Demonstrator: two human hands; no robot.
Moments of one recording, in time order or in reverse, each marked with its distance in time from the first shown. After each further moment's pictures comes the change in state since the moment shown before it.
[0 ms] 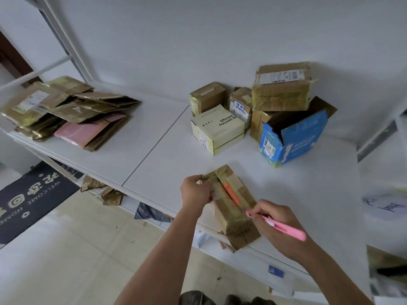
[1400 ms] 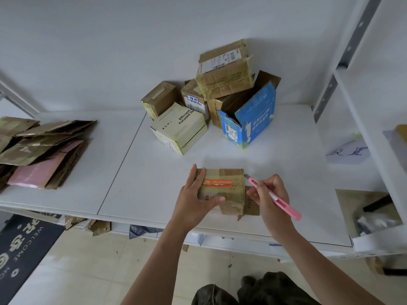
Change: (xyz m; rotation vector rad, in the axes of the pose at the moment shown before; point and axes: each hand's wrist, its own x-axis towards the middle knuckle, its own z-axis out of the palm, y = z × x) left_hand 0.000 -0.034 0.022 0.671 -0.499 0.580; right_hand -0.009 0.041 0.016 0.560 0.787 0.137
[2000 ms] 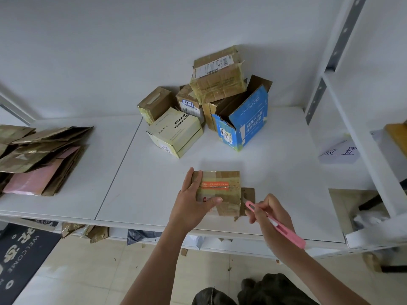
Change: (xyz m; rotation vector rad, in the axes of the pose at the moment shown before) left_hand -0.002 0.006 -0.001 0.055 -0.015 -0.026; right_hand -0.037 0.010 -0.031 -0.259 -0.205 -0.120
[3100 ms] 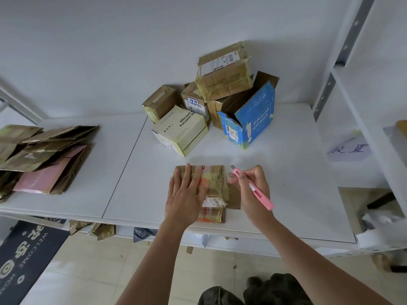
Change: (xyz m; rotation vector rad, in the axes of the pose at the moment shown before) left_hand 0.001 -0.006 -0.020 0.571 0.064 0.046; right_hand 0.060 -0.022 0.060 0.158 0.172 -0.026
